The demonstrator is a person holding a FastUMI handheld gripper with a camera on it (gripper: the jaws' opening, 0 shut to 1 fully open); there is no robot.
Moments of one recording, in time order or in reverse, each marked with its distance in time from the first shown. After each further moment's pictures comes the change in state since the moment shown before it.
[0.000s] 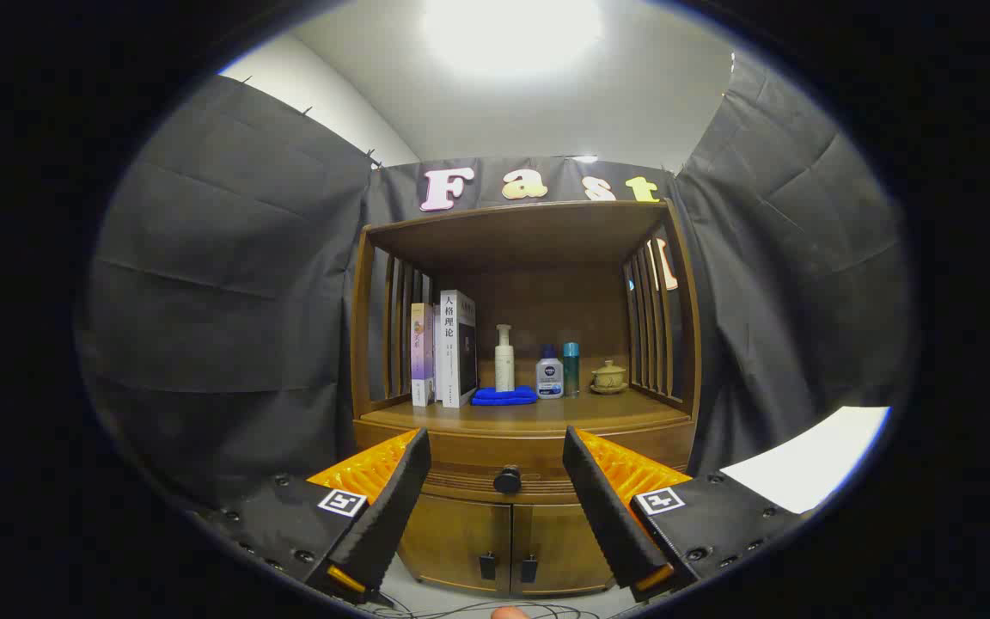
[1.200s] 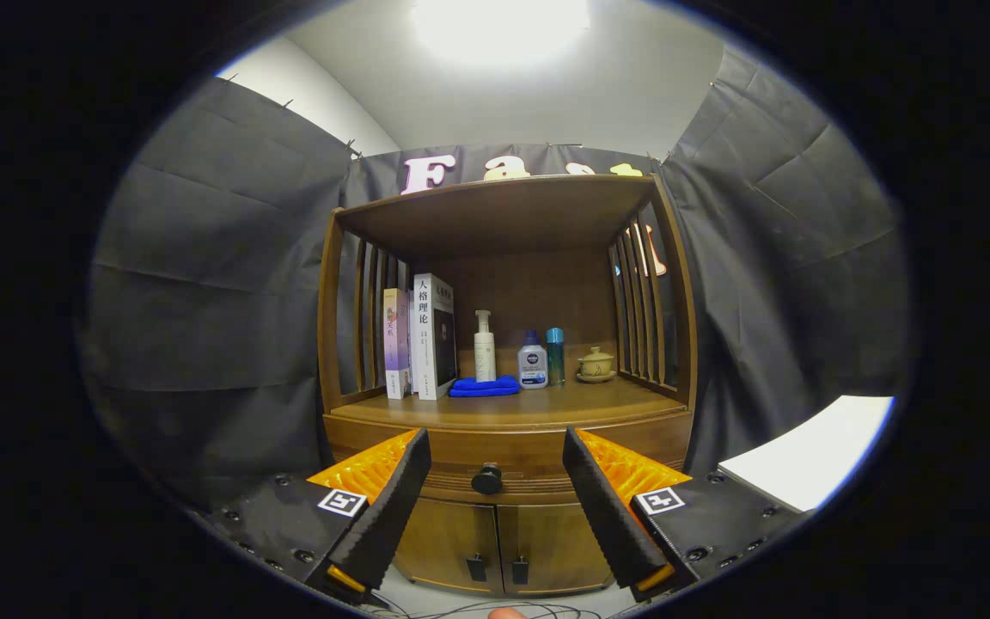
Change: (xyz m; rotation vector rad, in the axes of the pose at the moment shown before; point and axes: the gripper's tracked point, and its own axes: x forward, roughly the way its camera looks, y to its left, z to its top) arm 0.044 -0.022 -0.024 0.018 0.035 -0.056
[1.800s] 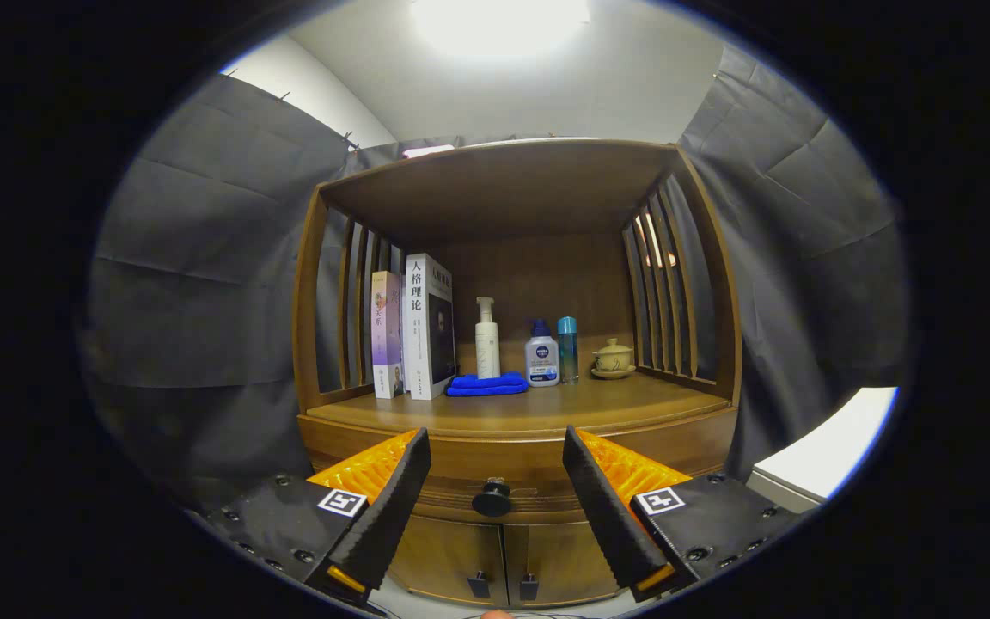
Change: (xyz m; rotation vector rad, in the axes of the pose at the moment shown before) arm 0.076 0.008 -0.031 0.000 0.019 0.002
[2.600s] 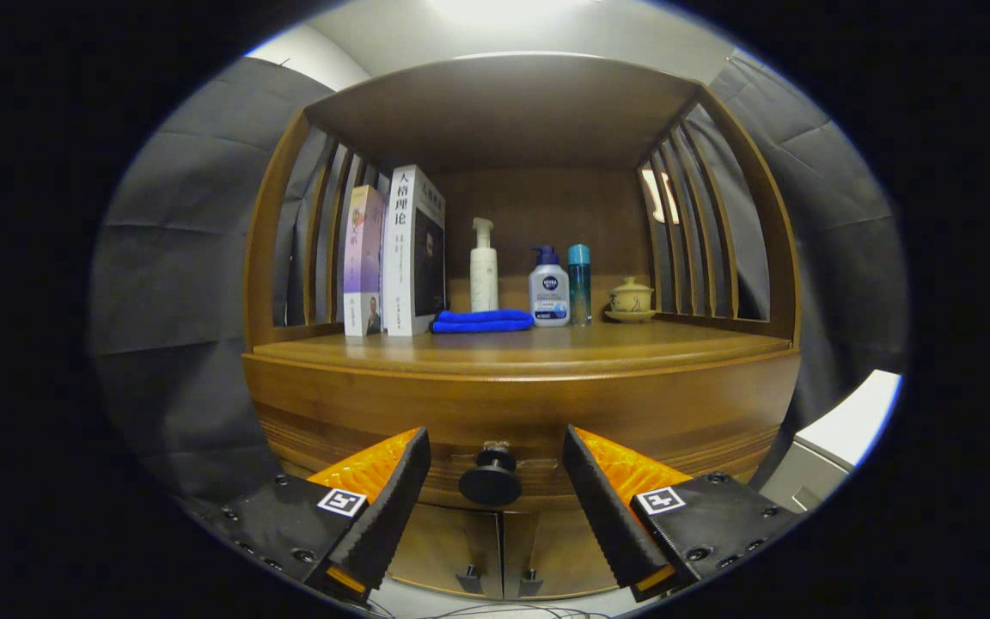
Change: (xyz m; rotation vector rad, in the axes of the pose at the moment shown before) arm 0.068 0.004 -0.093 -0.035 0.155 -0.024
